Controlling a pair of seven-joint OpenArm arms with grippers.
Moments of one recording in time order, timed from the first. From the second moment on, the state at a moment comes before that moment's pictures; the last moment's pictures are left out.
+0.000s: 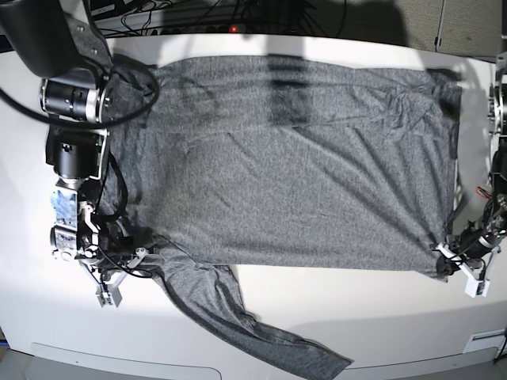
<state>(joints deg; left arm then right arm) -40.3 -26.5 9.8 20.7 -19.6 -31.7 5.5 34.2 14.4 11.4 43.9 -0.1 25.2 -34.3</state>
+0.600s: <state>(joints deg) -25.9 -31.0 10.1 40.0 -25.4 -38.0 10.7 13.3 15.3 8.6 74.2 3.1 27.3 -36.8</state>
